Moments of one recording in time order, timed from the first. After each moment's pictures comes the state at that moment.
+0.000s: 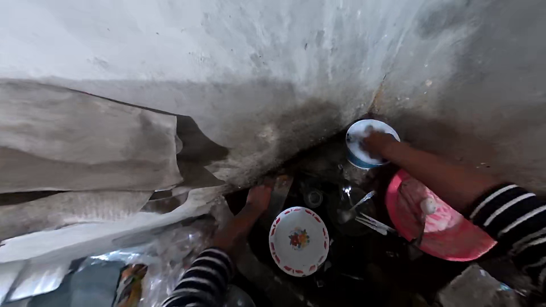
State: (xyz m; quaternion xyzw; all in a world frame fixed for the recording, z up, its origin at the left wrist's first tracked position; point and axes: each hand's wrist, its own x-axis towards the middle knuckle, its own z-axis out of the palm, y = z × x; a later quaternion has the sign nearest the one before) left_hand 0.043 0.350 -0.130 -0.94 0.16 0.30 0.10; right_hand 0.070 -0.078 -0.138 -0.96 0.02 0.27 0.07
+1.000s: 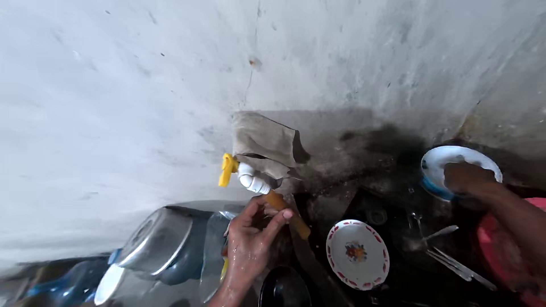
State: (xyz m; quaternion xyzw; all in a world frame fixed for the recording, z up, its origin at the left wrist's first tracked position) left_hand -0.119 0.380 0.178 -0.86 0.08 -0.14 -0.49; right_hand 0.045 -0.054 -0.094 -0.96 0.08 0.24 0.14
